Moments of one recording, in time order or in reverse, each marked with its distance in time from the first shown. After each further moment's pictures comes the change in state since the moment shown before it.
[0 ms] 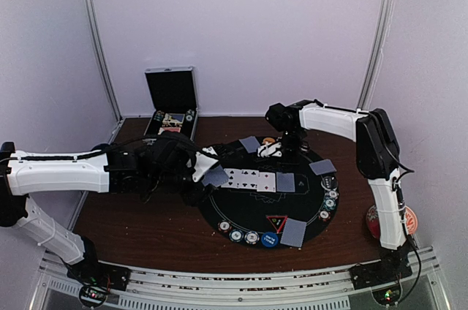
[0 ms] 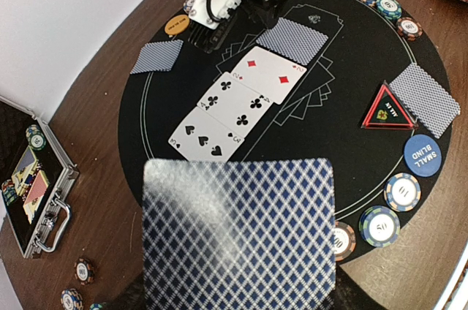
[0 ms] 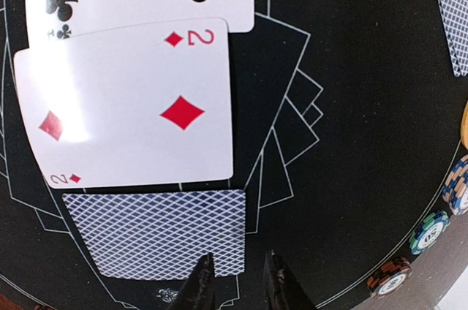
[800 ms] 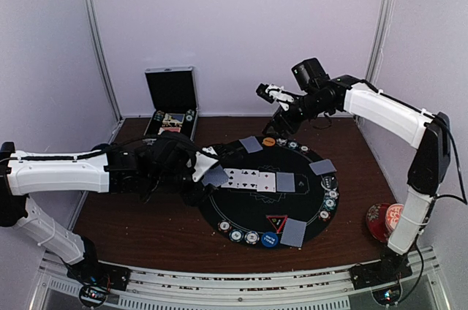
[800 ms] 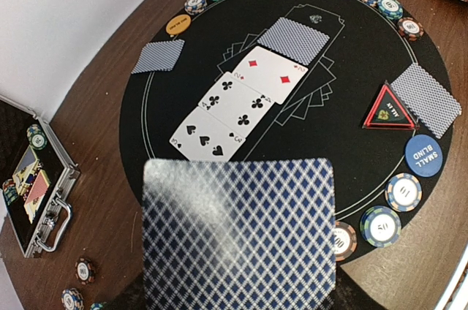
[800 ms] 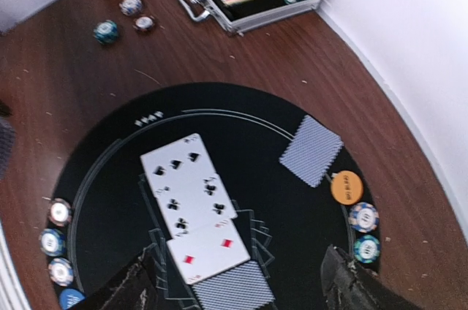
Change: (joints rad) left arm 0.000 0.000 0.000 0.000 -0.003 0.000; right arm 0.002 -0.446 -0.169 0.341 -0.323 0.482
